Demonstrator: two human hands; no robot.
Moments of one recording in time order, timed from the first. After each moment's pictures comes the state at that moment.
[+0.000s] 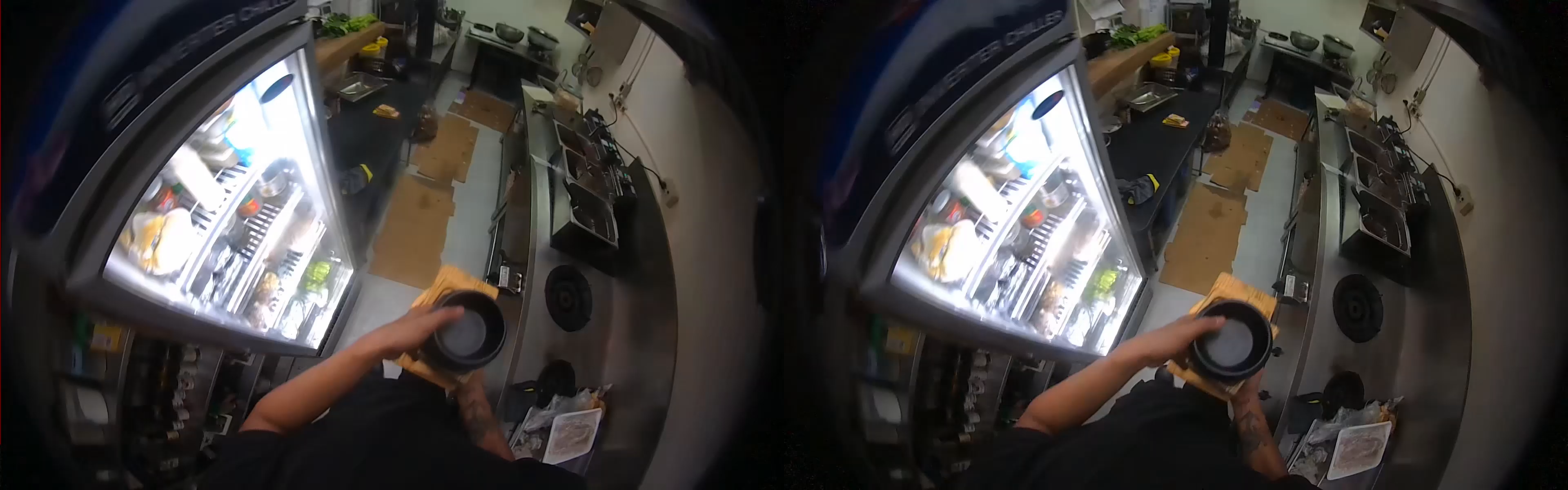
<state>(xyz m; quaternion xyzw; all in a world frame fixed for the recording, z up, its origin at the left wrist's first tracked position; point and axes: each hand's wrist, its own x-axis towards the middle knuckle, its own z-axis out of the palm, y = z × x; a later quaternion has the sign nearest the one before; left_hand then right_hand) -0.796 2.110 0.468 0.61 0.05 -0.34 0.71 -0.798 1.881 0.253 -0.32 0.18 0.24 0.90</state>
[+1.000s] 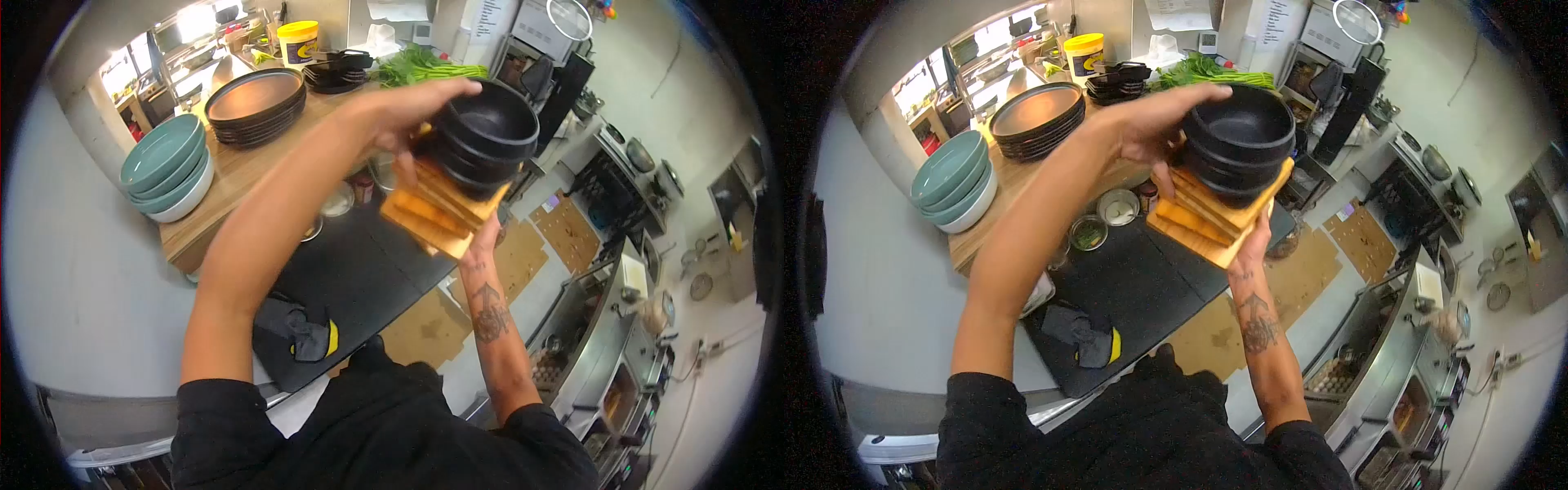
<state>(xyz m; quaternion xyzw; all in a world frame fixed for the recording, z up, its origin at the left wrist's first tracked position) -0.010 2.584 0.662 0.71 0.17 -0.02 0.68 0.156 2.441 0.412 -0.23 -0.13 0.46 0.85</state>
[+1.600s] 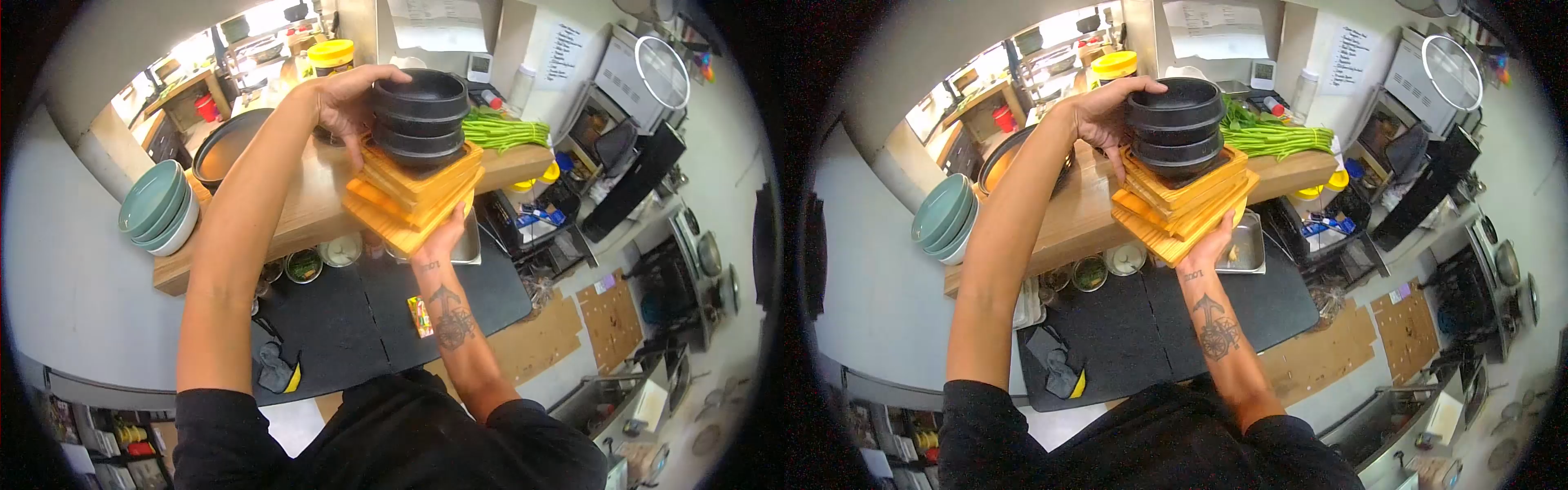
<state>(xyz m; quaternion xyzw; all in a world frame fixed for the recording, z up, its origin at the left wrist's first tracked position) 0.147 2.815 0.682 0.58 0.31 -0.04 0.75 0.283 2.670 0.447 -0.16 -0.06 0.54 0.82</state>
